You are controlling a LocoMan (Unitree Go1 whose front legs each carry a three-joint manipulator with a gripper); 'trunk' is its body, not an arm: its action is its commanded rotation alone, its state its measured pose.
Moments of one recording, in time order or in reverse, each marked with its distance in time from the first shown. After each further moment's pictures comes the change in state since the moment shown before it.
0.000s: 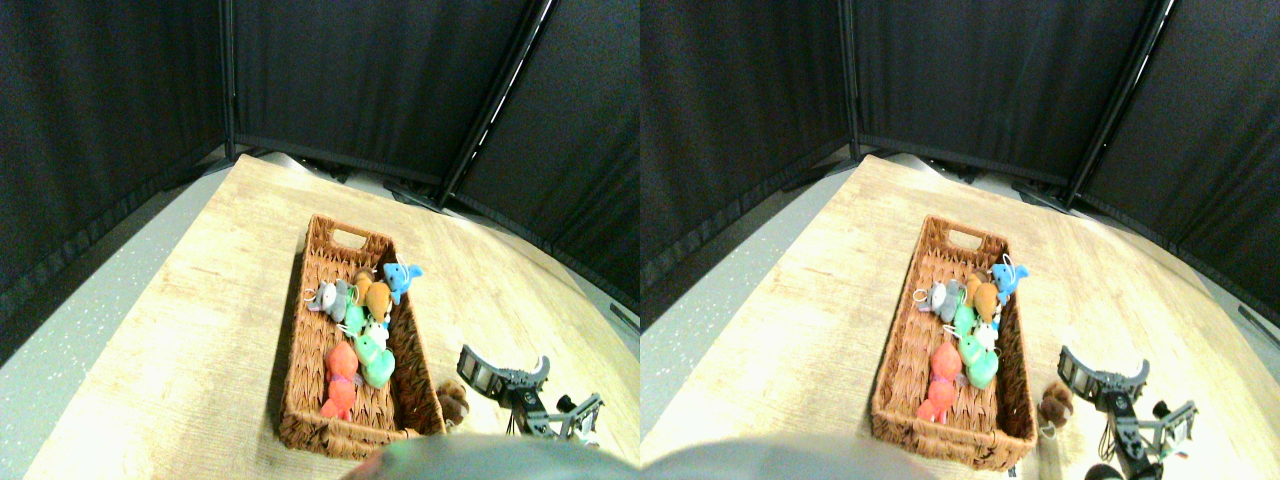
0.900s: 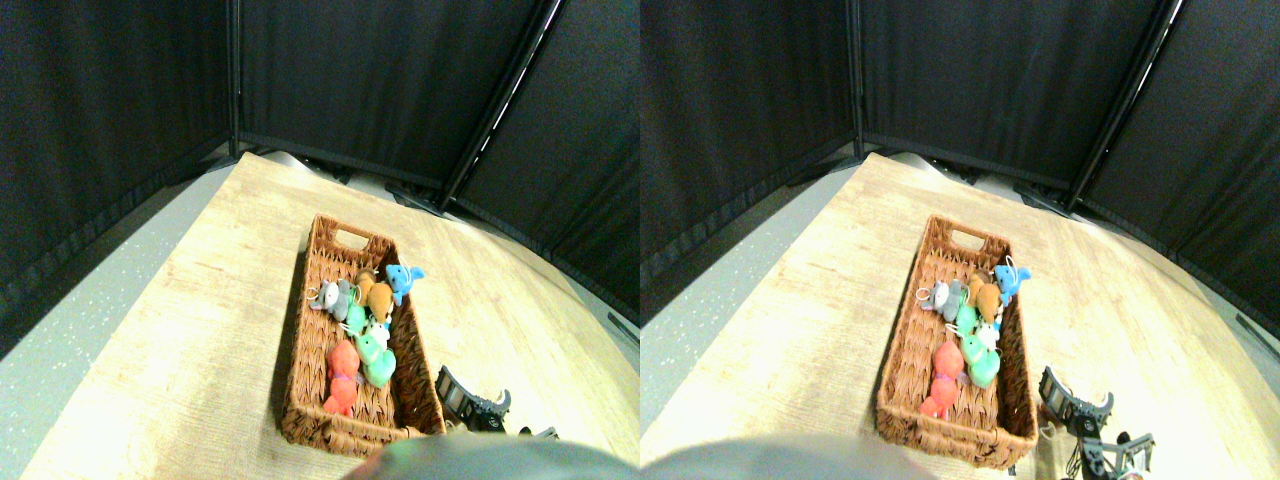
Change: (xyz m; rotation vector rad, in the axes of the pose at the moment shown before) right arm 0.006 -0.048 -0.020 0.155 -0.034 -0.127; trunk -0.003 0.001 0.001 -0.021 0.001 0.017
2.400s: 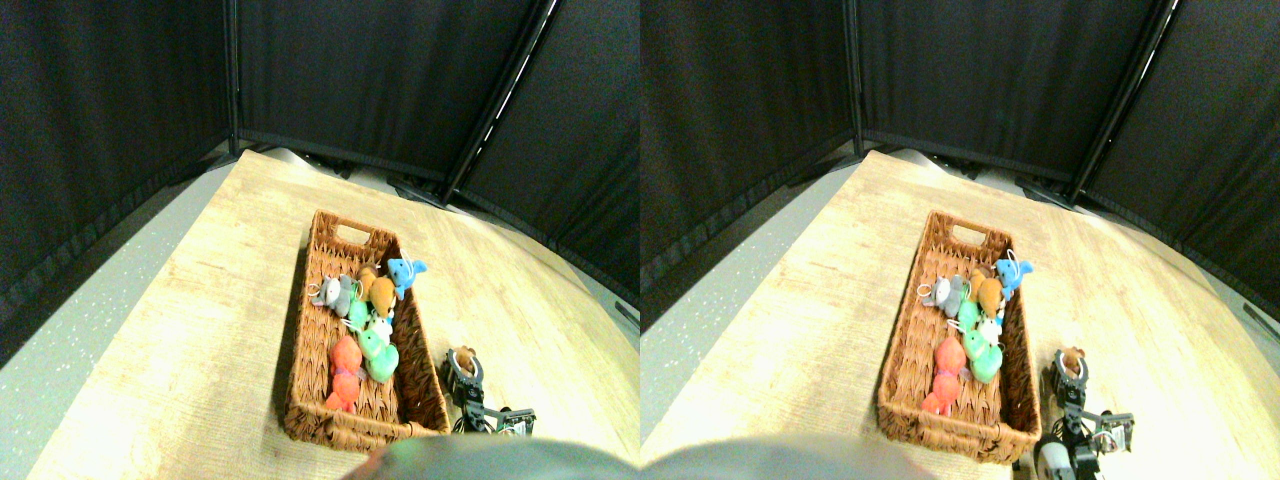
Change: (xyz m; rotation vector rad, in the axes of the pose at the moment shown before) right arm 0.029 -0.007 0.003 -0.159 -0.186 -0.001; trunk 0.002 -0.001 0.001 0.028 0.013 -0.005
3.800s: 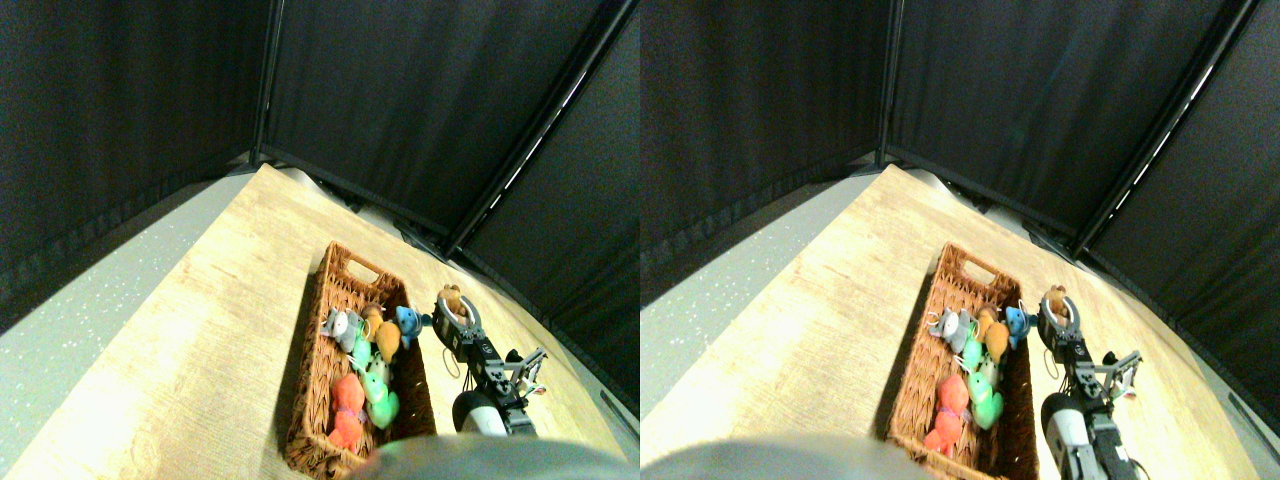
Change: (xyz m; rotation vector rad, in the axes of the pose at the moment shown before) right arm -0.032 0.143 -0.068 -0.197 0.434 0.294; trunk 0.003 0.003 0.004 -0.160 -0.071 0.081
